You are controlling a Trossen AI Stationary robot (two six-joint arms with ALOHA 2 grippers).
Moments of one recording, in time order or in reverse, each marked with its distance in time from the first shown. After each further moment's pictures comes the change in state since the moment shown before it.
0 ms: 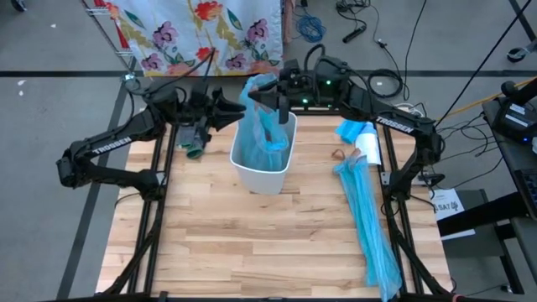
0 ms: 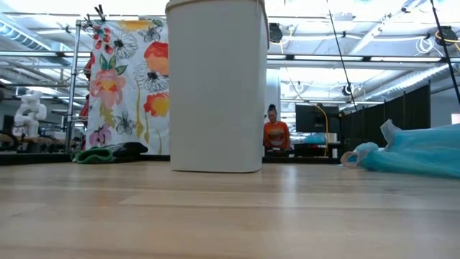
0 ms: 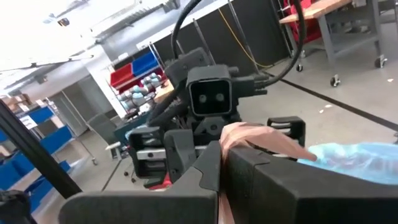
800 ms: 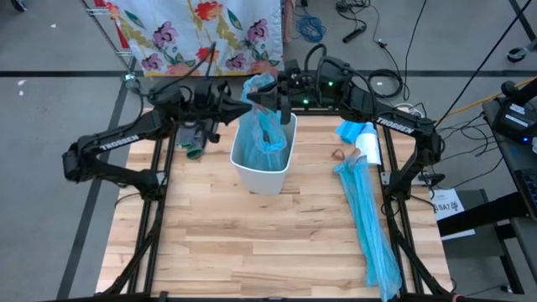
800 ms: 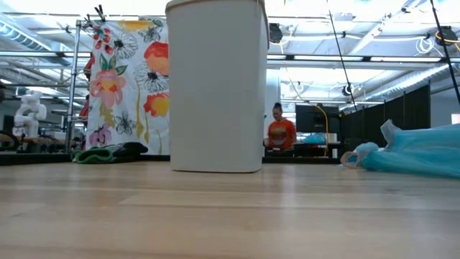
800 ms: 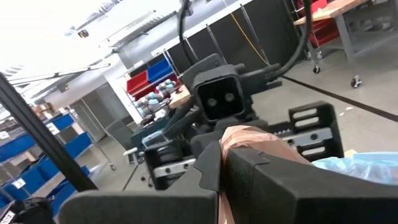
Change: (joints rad) left arm -0.054 0.072 0.031 0.149 -0.043 0.142; right arm 0.017 0.000 0.010 0.039 -0.025 0.053
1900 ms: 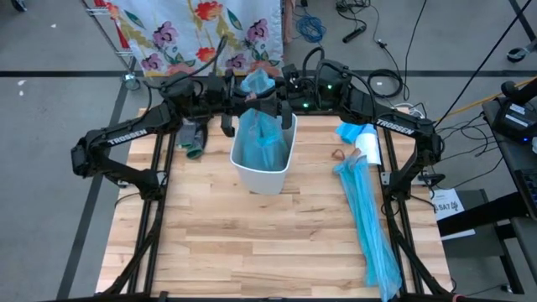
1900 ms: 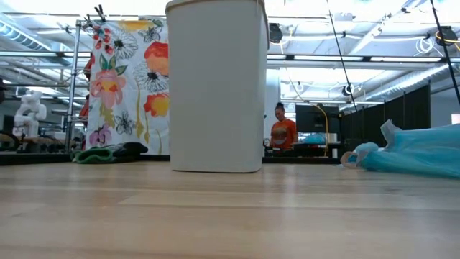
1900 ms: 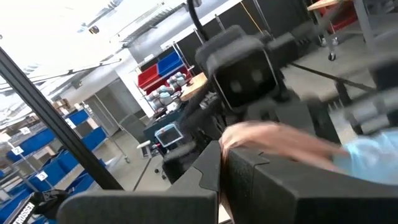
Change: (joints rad) left arm -0.015 0.117 0.137 -0.073 -0.102 0.170; right arm 0.025 0.000 0.000 -0.013 -0.035 0.040
